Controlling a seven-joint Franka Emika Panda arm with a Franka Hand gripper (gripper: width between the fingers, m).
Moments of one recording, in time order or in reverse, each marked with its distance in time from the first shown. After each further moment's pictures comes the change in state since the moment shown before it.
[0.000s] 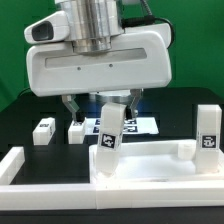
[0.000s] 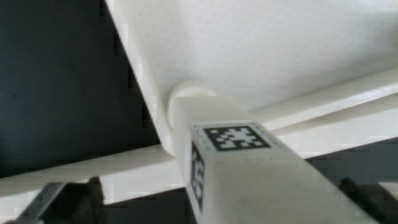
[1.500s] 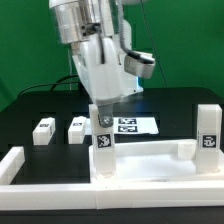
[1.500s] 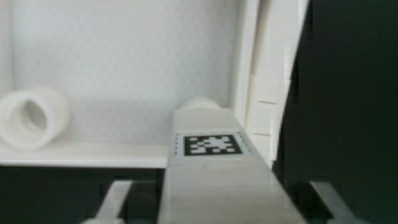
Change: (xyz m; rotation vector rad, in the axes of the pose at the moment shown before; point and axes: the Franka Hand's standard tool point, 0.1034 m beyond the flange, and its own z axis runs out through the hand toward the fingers) arm 0.002 -0.001 0.004 0.086 0.007 1.309
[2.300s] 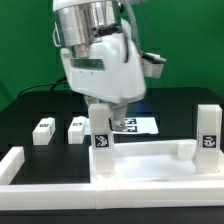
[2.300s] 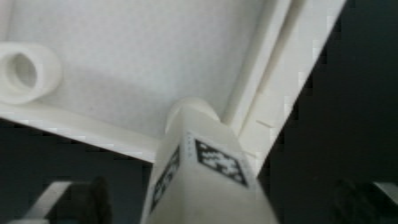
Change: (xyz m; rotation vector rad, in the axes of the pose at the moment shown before) arm -0.012 0.001 0.001 -0.017 0.008 -0.513
